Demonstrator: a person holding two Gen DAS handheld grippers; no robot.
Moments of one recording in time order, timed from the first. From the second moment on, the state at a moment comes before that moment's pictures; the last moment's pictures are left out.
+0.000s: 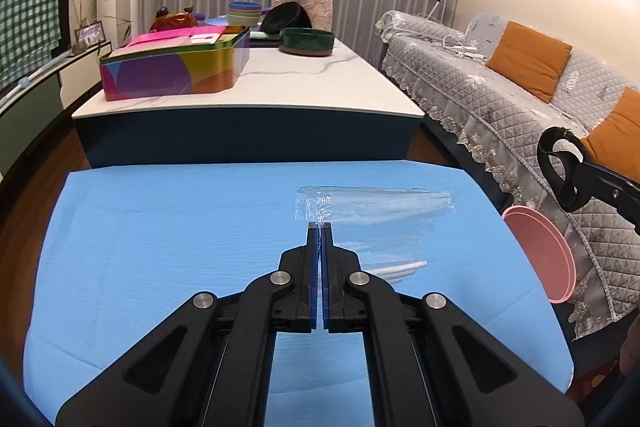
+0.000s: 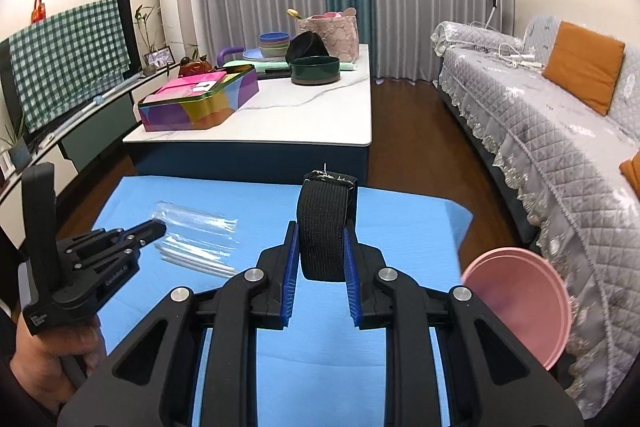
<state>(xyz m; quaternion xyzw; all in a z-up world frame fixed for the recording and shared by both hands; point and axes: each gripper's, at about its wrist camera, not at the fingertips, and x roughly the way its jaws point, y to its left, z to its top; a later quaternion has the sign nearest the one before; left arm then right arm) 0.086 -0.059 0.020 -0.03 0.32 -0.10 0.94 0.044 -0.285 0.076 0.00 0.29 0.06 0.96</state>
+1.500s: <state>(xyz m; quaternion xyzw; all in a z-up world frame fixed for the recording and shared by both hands) 0.092 -0.212 0.000 -0.01 0.33 -0.21 0.92 0.015 -0.472 0.056 0.08 0.26 -0.09 0.96</state>
